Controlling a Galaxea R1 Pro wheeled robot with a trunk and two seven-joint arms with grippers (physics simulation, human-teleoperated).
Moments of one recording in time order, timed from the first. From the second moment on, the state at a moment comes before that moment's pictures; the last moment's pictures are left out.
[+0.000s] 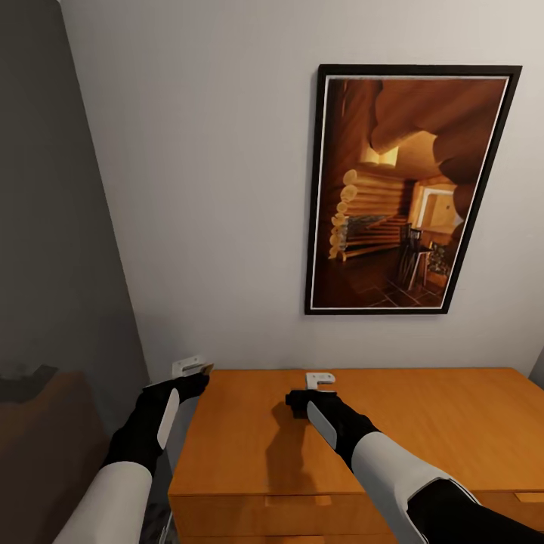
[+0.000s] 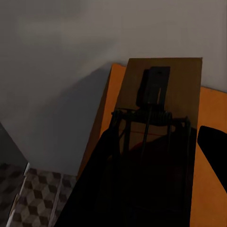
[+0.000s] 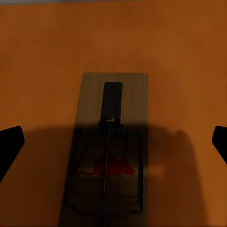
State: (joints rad) left arm -0.65 -0.13 0.28 -0.89 -0.05 0.56 -0.01; right arm -0.84 0.17 0.37 -0.35 -0.40 0.31 -0.20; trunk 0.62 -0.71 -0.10
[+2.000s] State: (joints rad) left arm -0.65 -0.13 0.28 -0.89 -0.05 0.56 -0.01; right arm -0.84 0.17 0.37 -0.34 -0.42 0.31 -0.20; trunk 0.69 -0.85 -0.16
